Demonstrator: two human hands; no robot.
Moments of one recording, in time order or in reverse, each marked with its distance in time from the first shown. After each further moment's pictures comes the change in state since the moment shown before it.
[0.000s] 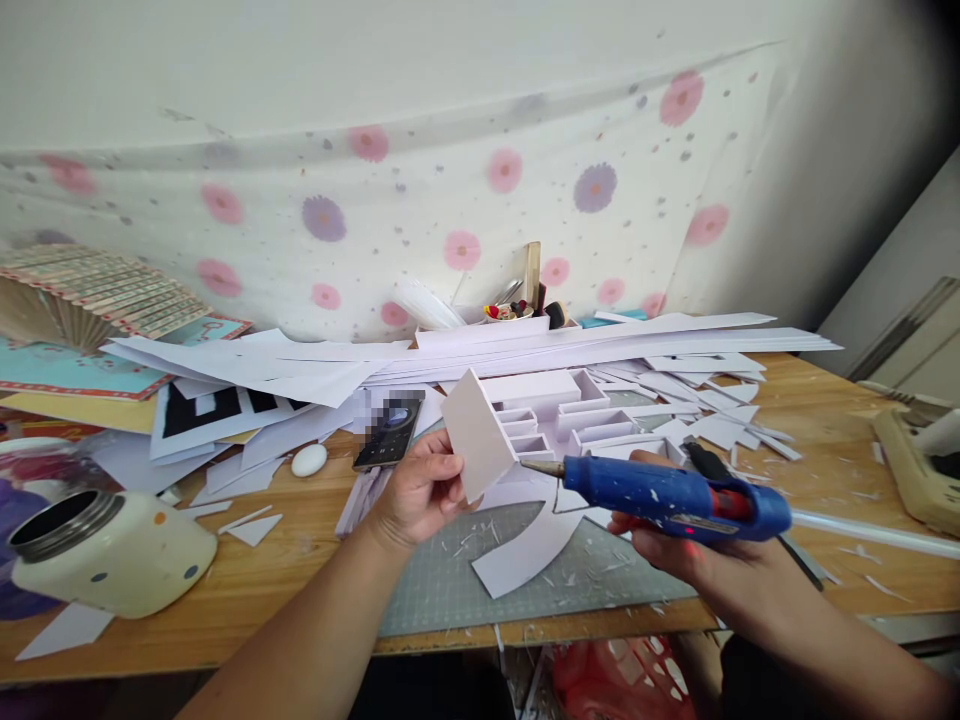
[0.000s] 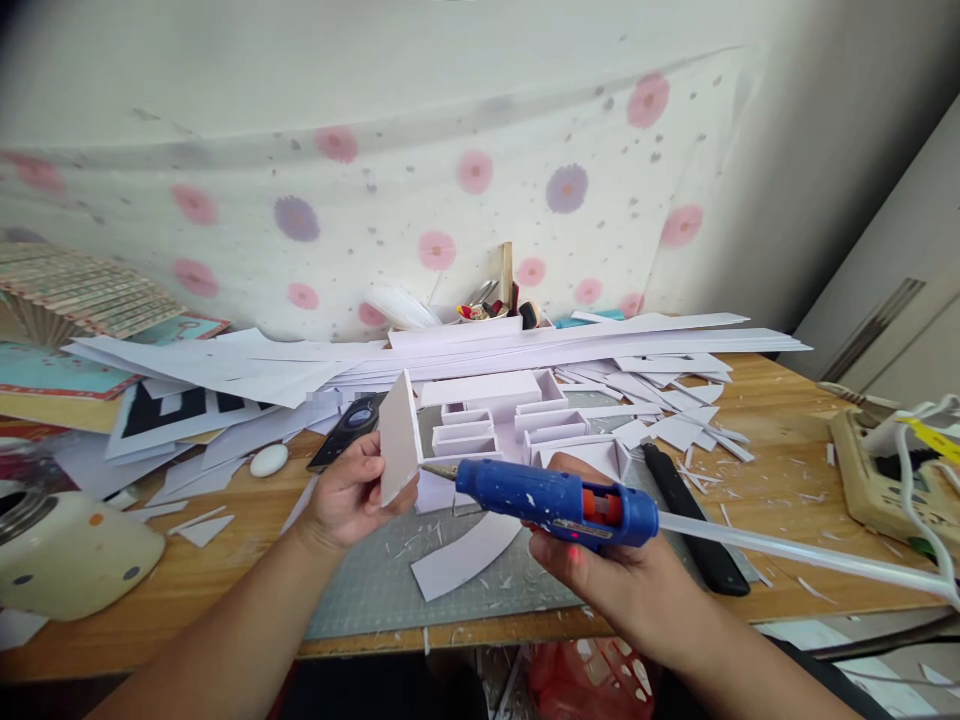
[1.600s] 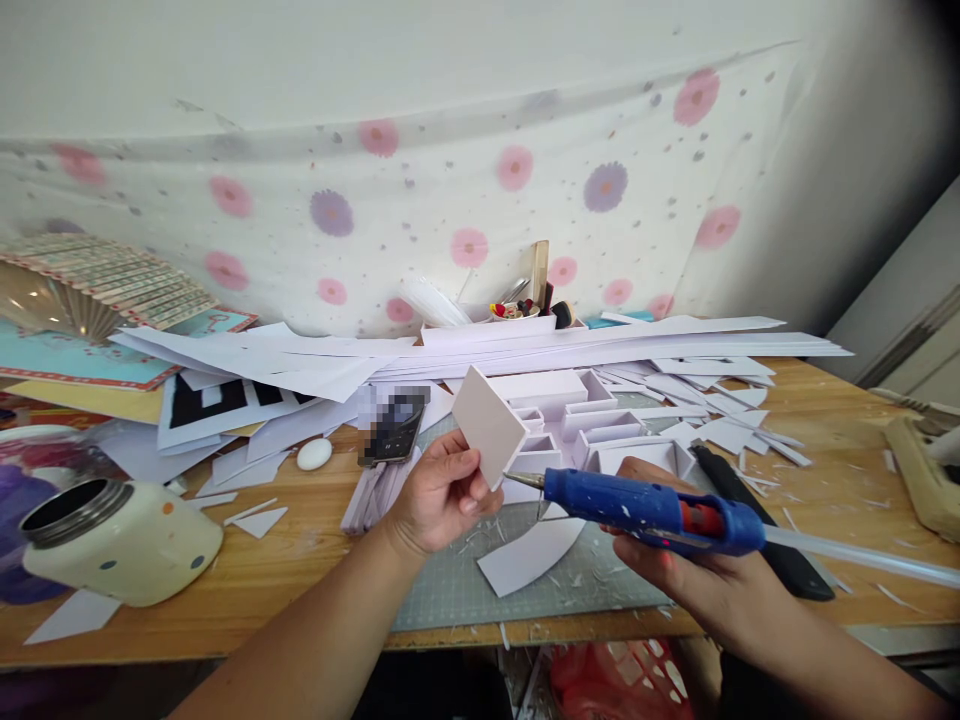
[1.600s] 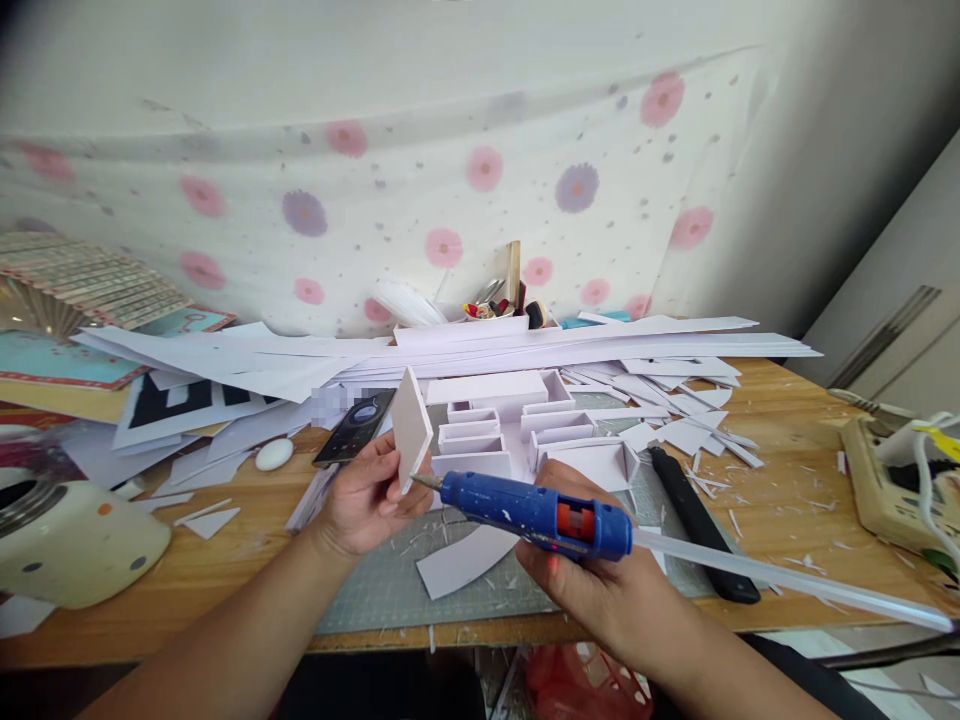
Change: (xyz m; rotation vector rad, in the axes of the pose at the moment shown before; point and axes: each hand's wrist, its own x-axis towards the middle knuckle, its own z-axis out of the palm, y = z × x) left_hand -0.001 -0.006 0.013 -0.133 0.013 0.018; right_hand 0.011 -0.011 0.017 -0.045 -0.142 -0.152
